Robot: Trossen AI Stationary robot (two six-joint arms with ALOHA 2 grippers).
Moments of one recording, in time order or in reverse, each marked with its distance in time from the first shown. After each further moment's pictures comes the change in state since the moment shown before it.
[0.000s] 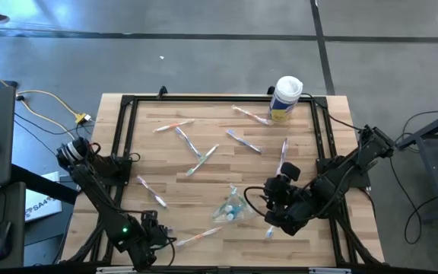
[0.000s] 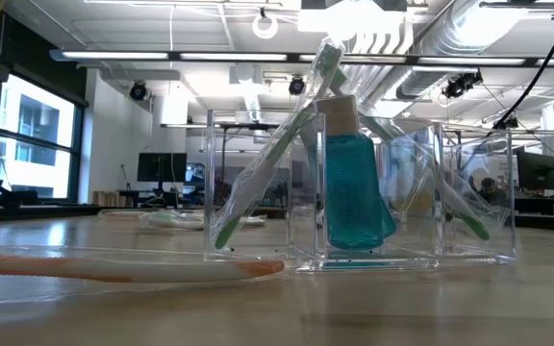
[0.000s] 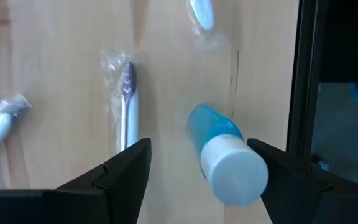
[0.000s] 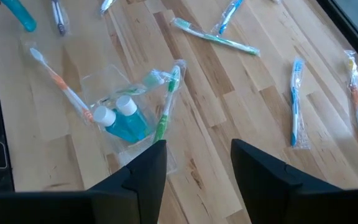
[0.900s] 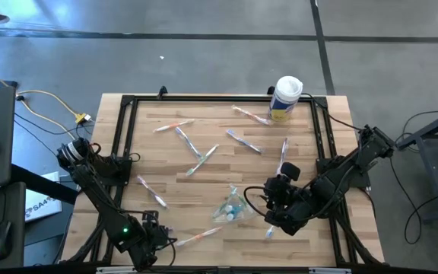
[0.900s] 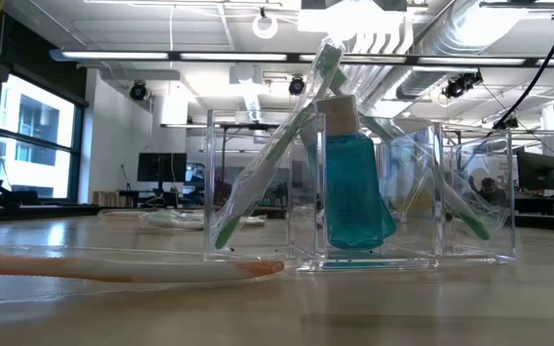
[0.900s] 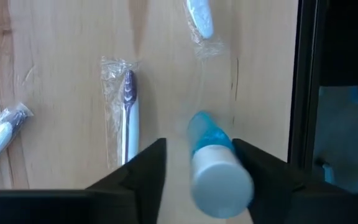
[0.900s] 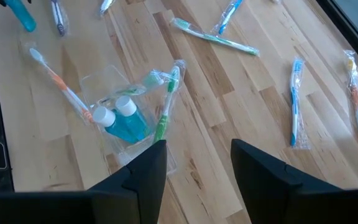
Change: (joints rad) left arm 0.000 0.002 0.000 0.014 -0.020 0.018; right arm 0.000 0.000 0.000 0.000 0.001 0.000
